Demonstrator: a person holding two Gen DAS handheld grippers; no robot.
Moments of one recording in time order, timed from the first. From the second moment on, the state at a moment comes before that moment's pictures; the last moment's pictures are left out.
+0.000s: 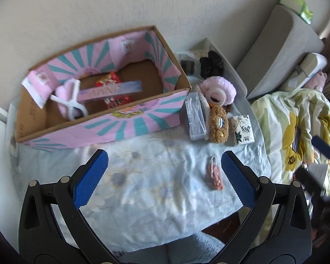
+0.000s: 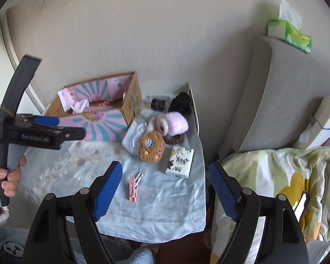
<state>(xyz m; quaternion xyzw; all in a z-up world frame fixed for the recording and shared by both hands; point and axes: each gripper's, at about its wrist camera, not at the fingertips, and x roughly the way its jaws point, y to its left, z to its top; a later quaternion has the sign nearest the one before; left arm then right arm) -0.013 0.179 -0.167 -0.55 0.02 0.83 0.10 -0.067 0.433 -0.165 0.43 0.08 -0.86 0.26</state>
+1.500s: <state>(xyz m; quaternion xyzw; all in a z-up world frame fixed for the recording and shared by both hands) -0.073 0.217 -0.261 -0.62 -0.10 0.77 0.11 -0.135 0.398 -0.289 0.46 0.10 -0.85 0.22</state>
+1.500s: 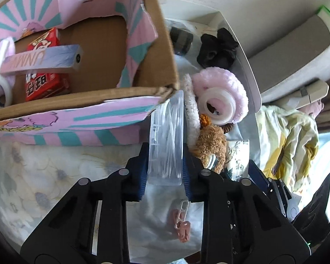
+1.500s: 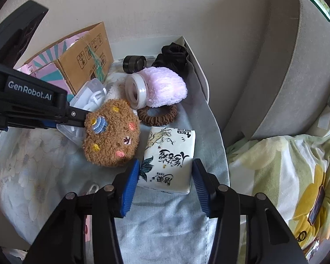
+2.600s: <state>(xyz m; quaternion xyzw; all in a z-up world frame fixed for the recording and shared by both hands) -0.004 0.151 -0.158 -0.55 -0.08 0.82 0.15 -0.069 0.403 -0.213 0.43 0.01 -0.88 0.21</state>
